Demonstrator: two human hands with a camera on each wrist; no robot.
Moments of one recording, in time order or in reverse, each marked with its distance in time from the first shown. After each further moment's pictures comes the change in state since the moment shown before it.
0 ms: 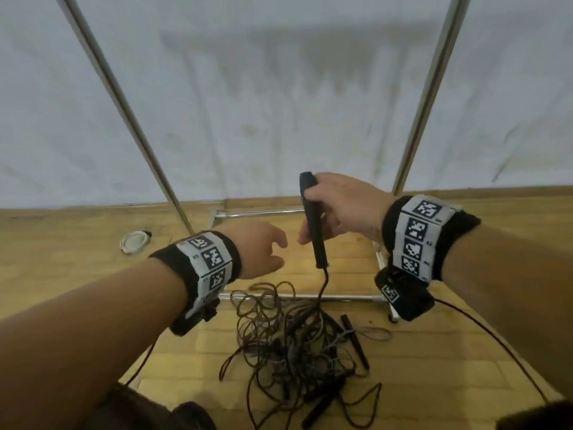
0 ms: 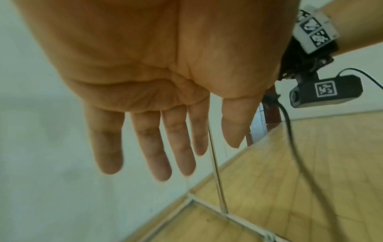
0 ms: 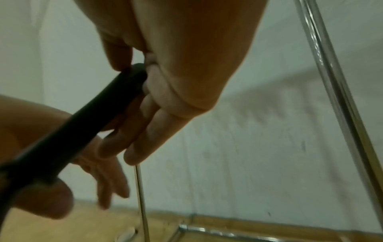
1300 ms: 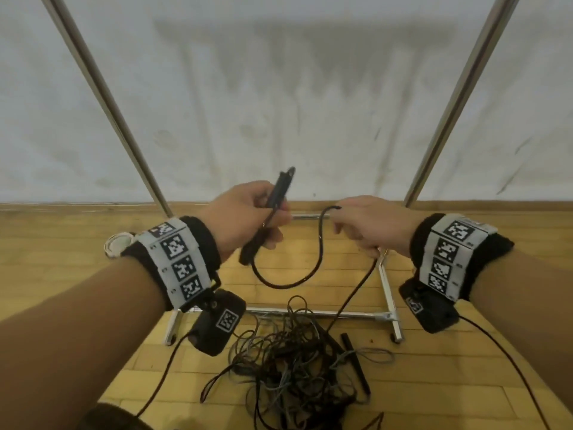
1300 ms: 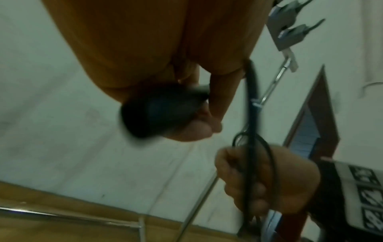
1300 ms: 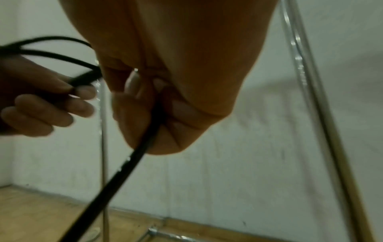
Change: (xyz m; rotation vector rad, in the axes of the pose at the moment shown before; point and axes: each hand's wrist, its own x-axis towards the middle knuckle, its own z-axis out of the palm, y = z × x) left_hand 0.049 -0.048 -0.014 -1.346 0.244 0.097; right_hand 0.055 0.028 -0.042 -0.391 0.073 0.126
